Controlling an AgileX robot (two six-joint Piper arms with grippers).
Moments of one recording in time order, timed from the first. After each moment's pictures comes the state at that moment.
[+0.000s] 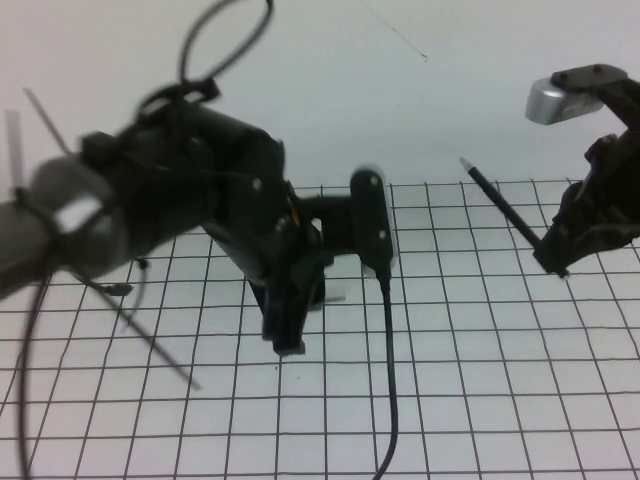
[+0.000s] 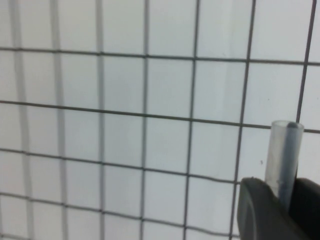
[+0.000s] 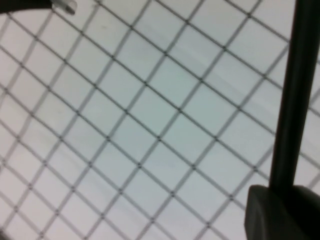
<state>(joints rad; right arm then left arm) 0.23 1.64 -1.46 0.43 1.32 -0.50 -0.68 1.72 -1.39 -0.04 0.83 0.86</state>
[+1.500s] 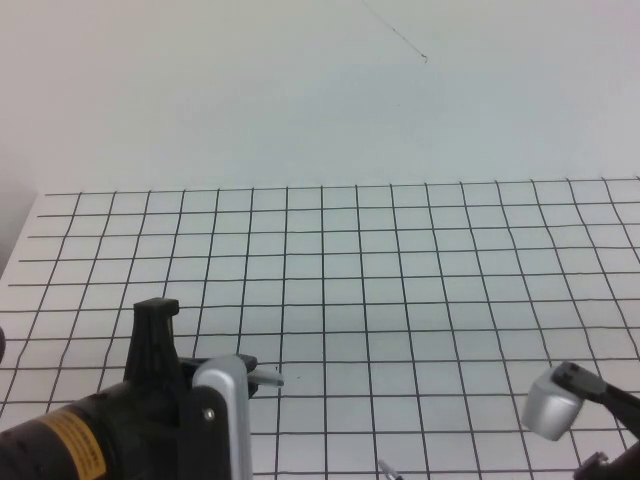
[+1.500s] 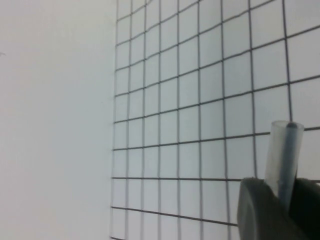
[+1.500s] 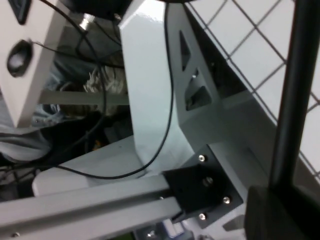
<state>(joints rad) 0.48 1.26 -0.70 0.93 1.25 -0.69 -0.75 0.99 -0.47 -0.03 0.01 1.07</state>
